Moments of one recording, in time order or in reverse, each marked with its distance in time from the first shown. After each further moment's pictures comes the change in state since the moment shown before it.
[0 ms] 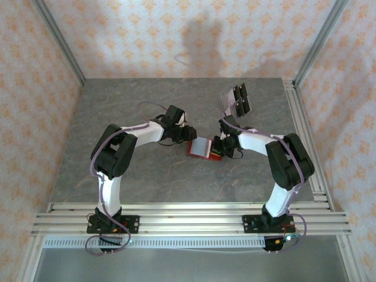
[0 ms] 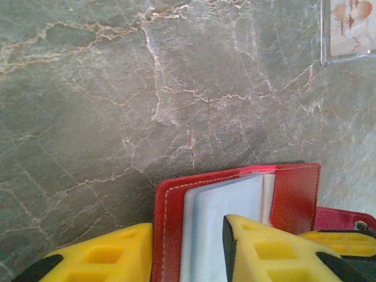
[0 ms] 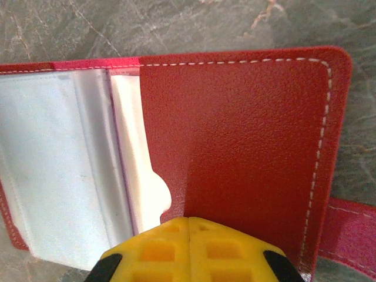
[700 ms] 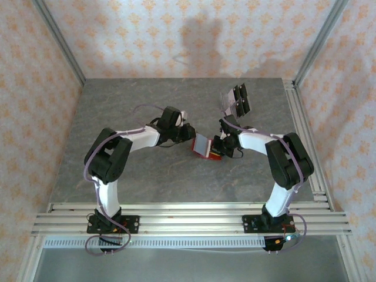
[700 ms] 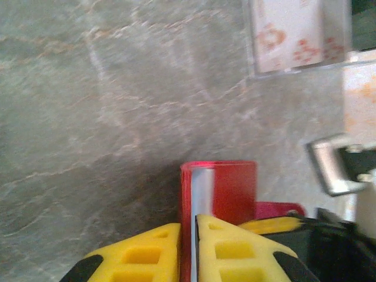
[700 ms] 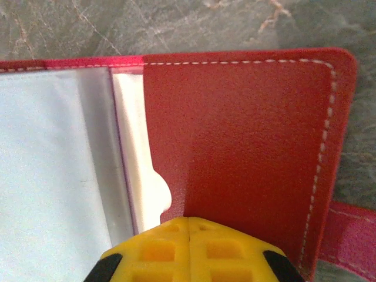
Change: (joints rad) left arm 0.000 -0.103 -0.123 0.207 0.052 -0.099; right arm -0.006 0.012 0.011 0.000 -0.021 -0.005
